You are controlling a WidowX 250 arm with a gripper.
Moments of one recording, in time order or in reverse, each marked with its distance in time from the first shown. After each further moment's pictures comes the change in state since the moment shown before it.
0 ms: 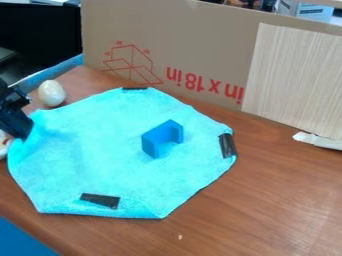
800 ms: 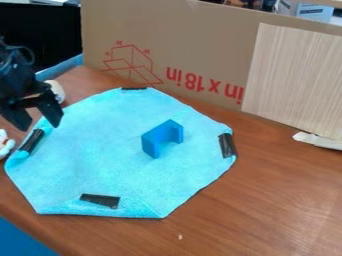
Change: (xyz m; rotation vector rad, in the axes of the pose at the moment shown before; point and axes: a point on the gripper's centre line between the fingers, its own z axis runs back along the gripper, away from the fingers) arm -0.004 -0.045 -0.001 0.218 -0.060 -0.167
